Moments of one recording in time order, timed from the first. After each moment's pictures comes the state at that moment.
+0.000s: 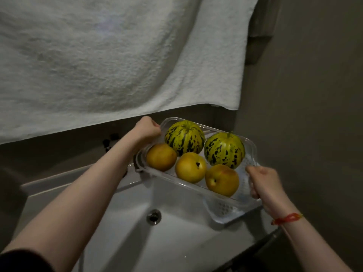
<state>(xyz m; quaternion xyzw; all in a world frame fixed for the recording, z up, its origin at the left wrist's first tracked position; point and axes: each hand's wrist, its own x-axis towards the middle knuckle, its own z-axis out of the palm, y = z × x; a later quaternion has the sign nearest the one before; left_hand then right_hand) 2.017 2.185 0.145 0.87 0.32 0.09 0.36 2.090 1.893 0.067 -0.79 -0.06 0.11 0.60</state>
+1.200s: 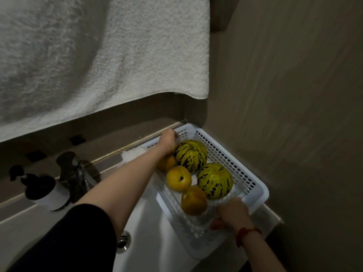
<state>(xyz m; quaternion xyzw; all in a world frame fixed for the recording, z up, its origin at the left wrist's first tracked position) 2.238 2.146 -0.015 0.94 0.19 0.02 0.28 2.130 1.910 -0.014 -0.93 -0.06 0.28 0.22</state>
